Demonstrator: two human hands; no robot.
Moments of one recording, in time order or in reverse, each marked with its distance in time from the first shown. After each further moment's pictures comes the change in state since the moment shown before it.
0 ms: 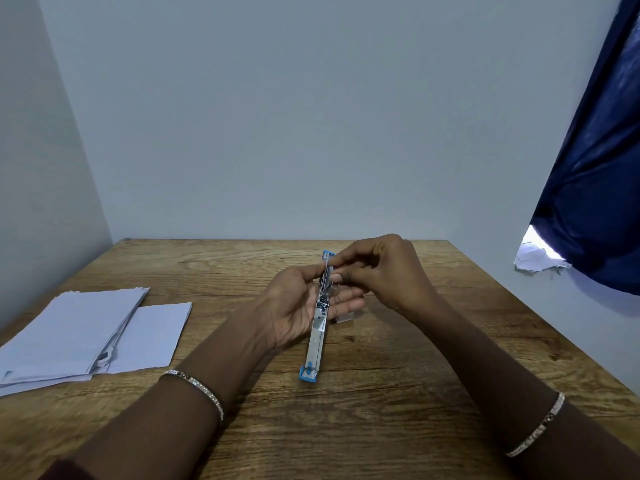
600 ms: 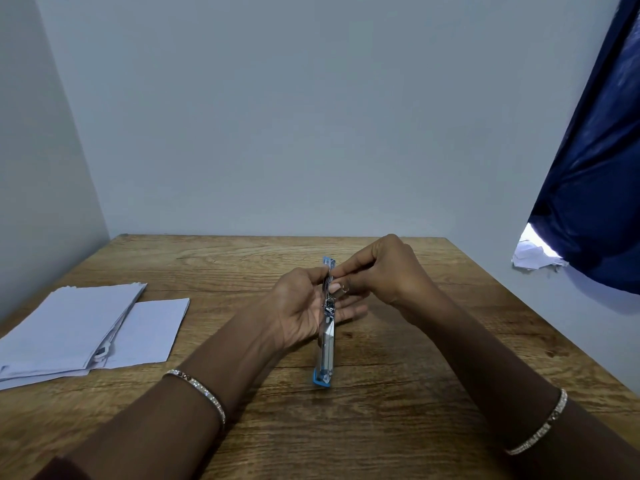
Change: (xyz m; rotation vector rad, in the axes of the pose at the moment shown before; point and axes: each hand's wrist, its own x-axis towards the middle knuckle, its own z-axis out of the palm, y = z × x) left_hand -0.001 -0.009 0.006 0.036 0.064 -0.027; right_hand -0.005 -0.007 0.001 0.067 -0.021 0.261
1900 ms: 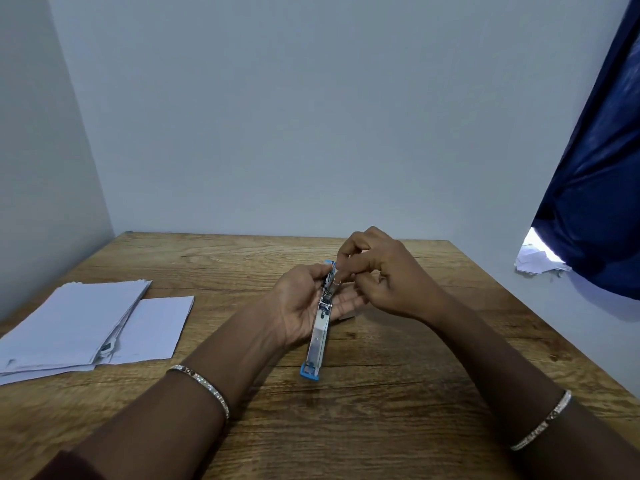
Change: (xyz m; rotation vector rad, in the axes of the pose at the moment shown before) left_hand -0.007 0.005 0.005 -0.140 -0.041 -0.022; right_hand 0.000 0.002 -0.007 -0.485 -0.092 -0.620
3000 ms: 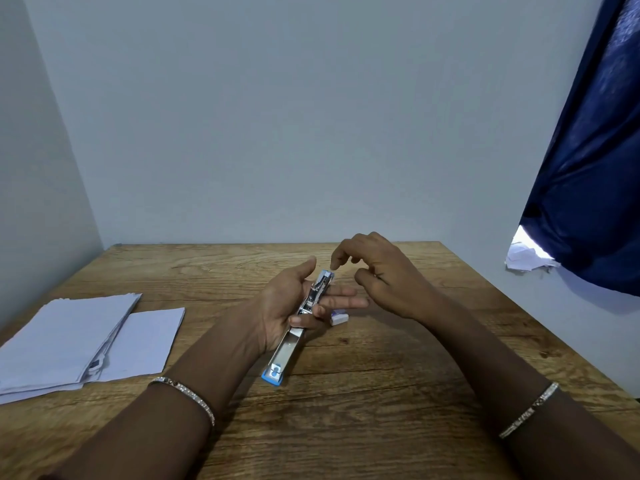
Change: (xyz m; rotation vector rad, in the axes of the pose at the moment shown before) left_hand 0.001 0.011 -0.012 0.277 -0.057 -0.098; right_hand -0.004 0.022 0.002 0.013 -0.018 0.120
